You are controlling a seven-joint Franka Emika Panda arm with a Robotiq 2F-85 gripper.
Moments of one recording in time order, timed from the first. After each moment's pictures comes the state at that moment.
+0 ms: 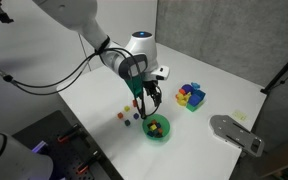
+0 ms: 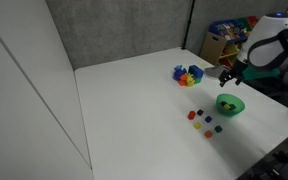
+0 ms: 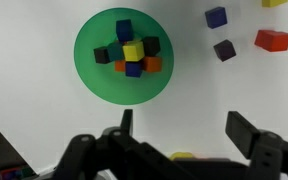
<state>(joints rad) 0.07 0.31 -0.26 -2.31 -0.03 2.74 0.25</state>
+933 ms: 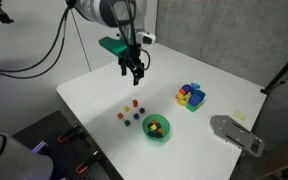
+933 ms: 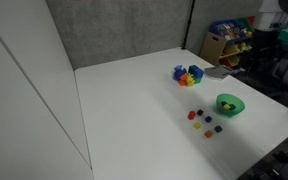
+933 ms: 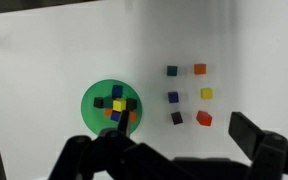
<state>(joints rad) 0.03 -0.04 -0.10 -2.25 -0.07 2.04 0.12</state>
